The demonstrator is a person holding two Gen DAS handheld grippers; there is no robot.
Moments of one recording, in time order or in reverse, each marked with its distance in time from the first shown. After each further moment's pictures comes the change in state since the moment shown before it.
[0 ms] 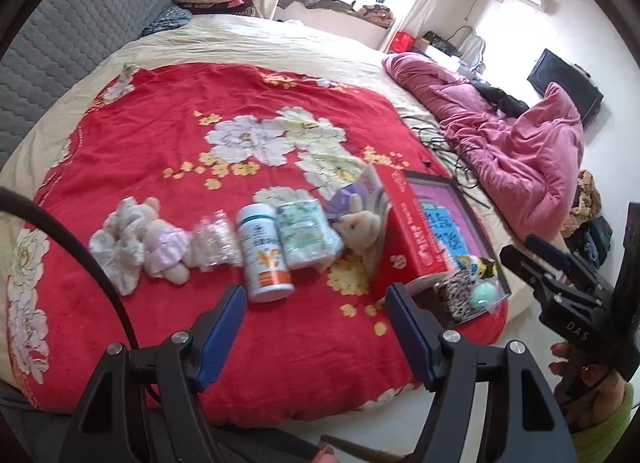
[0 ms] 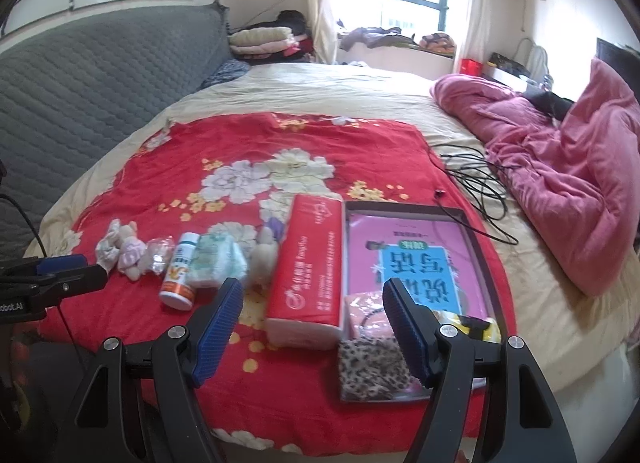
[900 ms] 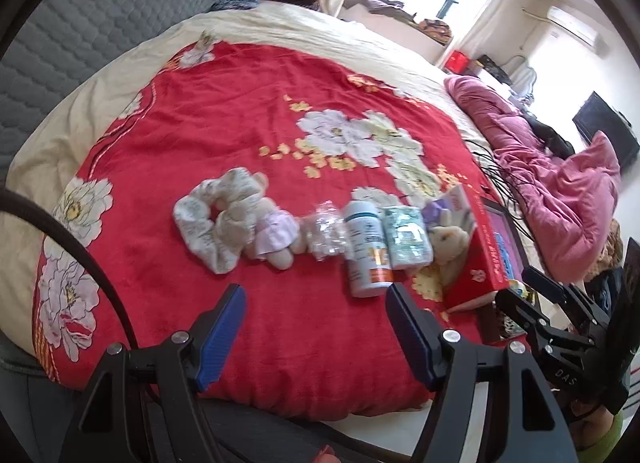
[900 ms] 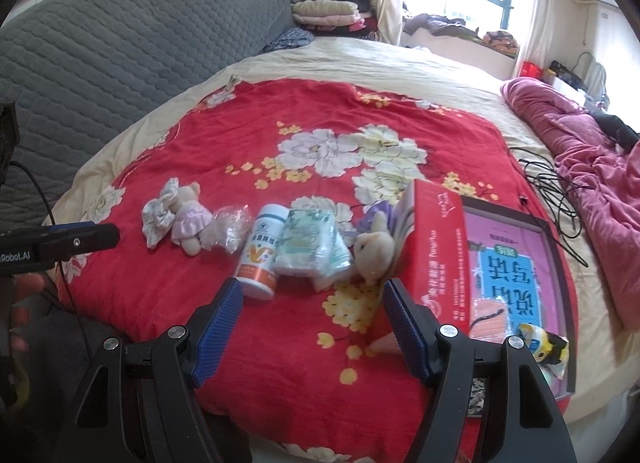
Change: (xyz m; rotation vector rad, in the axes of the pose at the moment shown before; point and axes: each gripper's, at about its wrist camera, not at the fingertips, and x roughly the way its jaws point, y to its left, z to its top) left arm -0.011 0.102 -0.010 -0.182 -0.005 0.087; right arm 0.053 0.096 -0.003 -0.133 0.094 0.146
